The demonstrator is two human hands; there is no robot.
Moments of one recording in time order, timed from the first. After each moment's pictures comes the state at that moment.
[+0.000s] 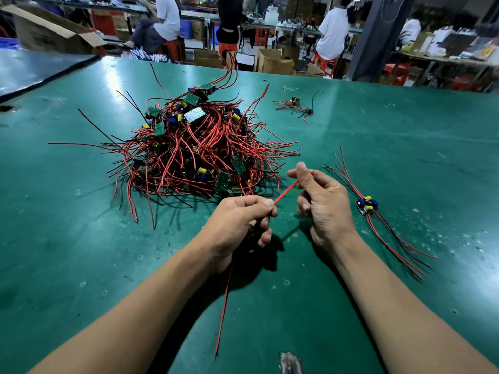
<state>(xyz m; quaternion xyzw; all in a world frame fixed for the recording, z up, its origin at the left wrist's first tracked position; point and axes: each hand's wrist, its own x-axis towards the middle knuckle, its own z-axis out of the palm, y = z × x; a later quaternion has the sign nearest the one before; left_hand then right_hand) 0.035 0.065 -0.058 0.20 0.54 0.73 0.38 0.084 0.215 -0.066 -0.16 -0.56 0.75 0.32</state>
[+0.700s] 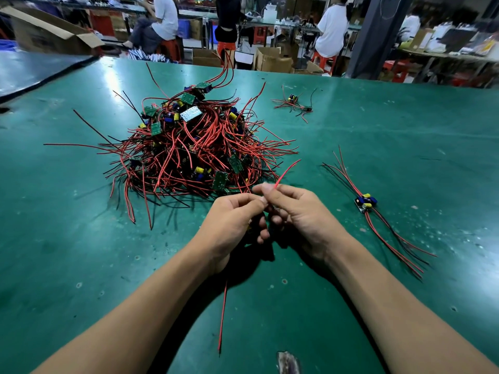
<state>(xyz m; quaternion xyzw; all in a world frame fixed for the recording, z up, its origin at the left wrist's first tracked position) 0.037 0.069 -0.060 0.17 0.56 0.74 0.33 0.091 0.199 -0.069 -0.14 -0.57 0.80 0.09</state>
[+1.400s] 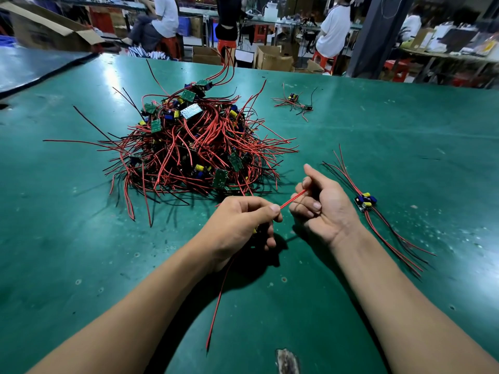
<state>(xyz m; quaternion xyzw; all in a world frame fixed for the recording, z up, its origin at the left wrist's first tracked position) 0.040 0.065 -0.062 0.24 0.59 0.68 0.36 0.088 0.224 -0.049 -0.26 -0.33 0.89 0.17</state>
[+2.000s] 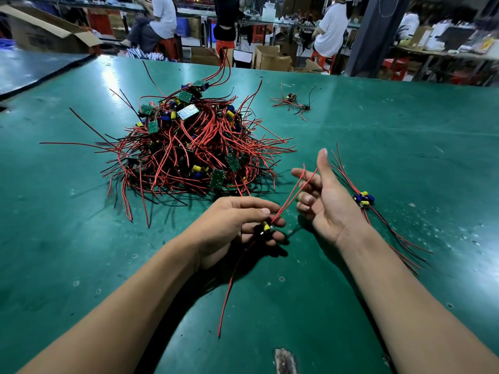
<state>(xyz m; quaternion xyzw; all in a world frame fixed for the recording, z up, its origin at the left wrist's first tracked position) 0.030 0.060 -0.057 0.19 0.54 0.69 0.44 0.090 0.233 -0.055 -0.29 -0.47 0.80 0.22</state>
